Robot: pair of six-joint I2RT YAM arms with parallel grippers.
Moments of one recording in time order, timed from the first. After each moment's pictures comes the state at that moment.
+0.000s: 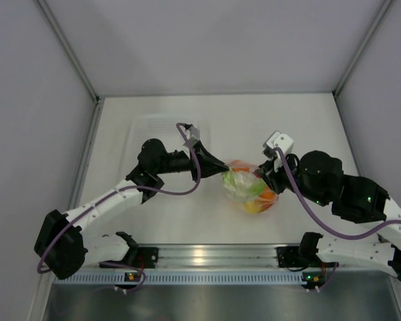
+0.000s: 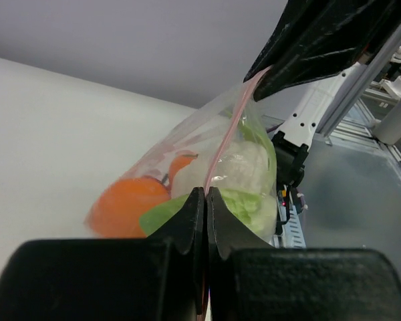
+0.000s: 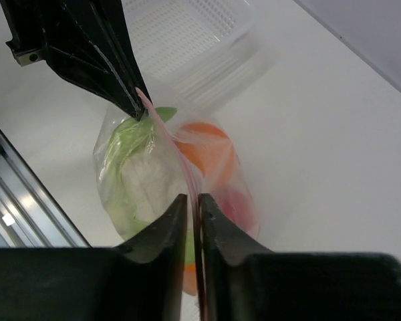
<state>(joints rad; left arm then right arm) -0.68 1.20 0.77 0.62 0.84 -0.40 1.08 0.82 1.26 -0.81 0.29 -0.02</state>
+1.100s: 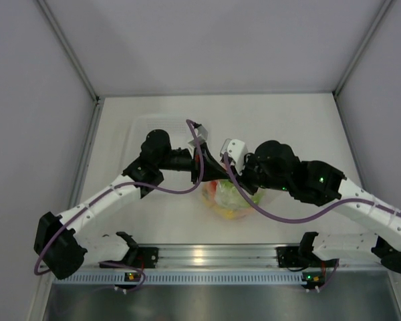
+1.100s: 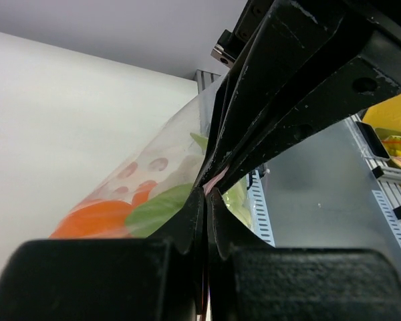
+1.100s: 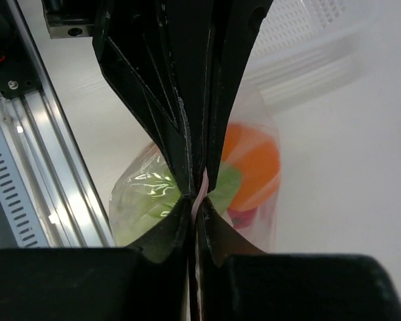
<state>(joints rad) -0.70 1.19 0.93 0.26 0.96 -0.32 1.07 1.07 1.31 -0.80 0.02 -0.16</state>
